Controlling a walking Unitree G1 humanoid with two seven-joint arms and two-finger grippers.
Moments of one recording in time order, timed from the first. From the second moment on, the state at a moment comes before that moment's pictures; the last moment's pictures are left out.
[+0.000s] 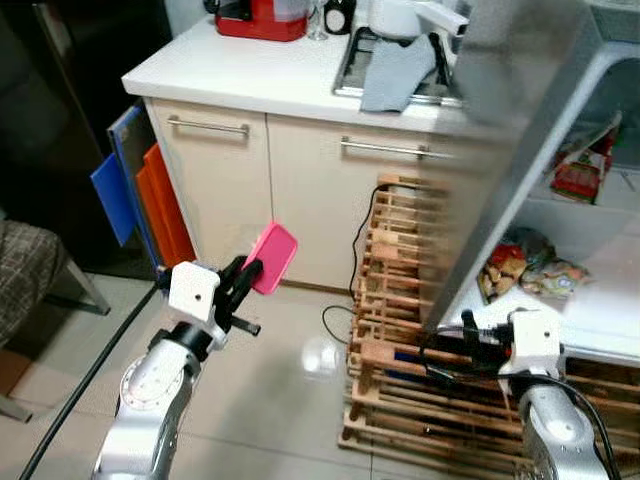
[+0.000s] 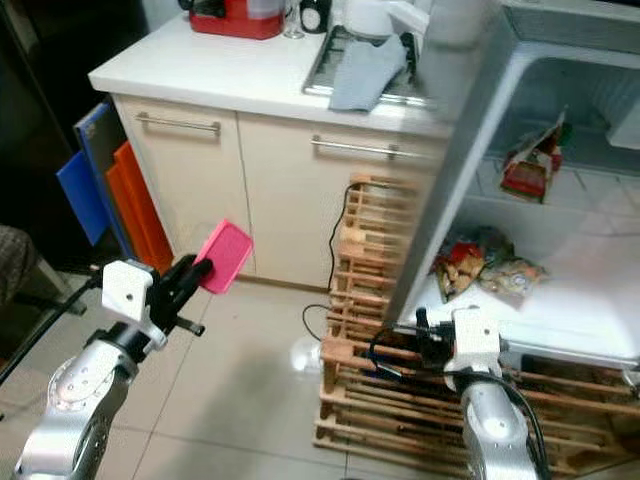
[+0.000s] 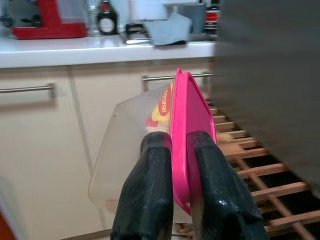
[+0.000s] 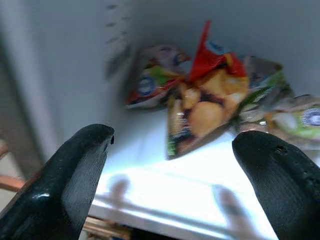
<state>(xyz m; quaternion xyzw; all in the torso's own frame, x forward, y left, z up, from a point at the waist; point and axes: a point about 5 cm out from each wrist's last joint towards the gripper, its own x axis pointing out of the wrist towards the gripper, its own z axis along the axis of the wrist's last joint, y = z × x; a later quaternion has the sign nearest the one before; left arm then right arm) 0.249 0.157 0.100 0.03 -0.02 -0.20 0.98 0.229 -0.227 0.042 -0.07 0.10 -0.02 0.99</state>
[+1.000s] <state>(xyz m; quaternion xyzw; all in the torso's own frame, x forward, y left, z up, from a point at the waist) 0.255 0.147 0.105 0.02 -0.04 -0.22 0.97 0.247 -0.211 0.062 -0.07 0.04 0.00 1.00</state>
